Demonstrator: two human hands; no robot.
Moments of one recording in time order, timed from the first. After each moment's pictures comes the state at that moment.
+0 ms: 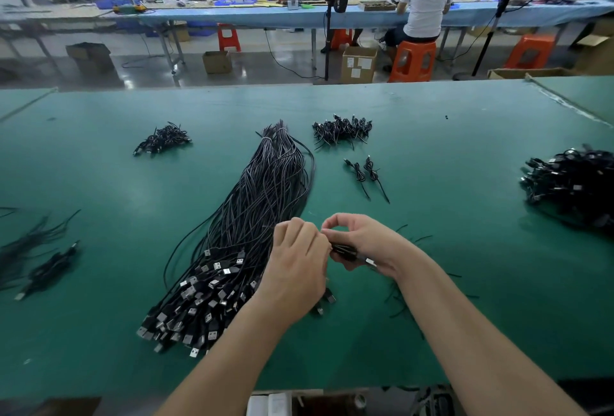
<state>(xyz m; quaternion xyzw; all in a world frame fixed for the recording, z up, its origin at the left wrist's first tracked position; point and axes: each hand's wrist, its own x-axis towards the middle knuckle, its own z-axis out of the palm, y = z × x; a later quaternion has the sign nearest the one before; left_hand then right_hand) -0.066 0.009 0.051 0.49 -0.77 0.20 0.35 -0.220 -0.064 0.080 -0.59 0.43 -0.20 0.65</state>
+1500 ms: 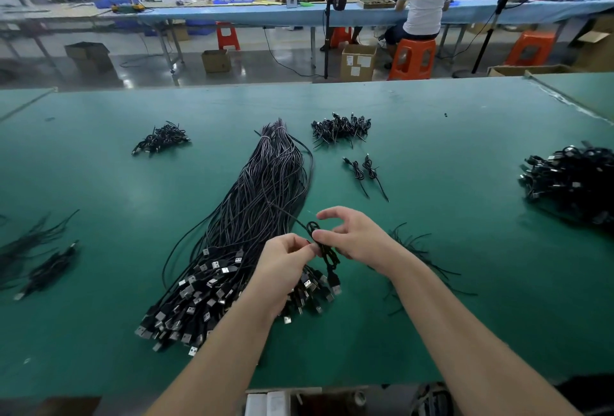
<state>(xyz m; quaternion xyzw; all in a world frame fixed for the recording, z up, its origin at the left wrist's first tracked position) -0.062 0.004 0.053 0.62 -0.41 -0.48 0.47 -0.218 -0.068 0.068 -0.69 0.45 -0.24 0.52</state>
